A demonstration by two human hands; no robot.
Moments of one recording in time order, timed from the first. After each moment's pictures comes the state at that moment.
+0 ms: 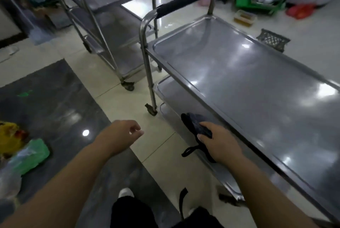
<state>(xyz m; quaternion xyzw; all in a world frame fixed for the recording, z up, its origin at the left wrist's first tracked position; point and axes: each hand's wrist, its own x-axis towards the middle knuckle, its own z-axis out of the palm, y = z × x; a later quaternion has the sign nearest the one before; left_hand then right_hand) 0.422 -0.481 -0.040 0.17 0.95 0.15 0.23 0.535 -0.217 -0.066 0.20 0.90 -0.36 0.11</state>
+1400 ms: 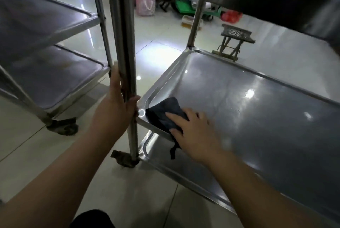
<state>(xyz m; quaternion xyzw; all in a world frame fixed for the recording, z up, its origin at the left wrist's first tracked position) 0.011 -0.383 -0.420 0.40 0.79 0.46 -0.05 0.176 -0.237 -0.432 0.21 0.97 -0.09 -0.05</state>
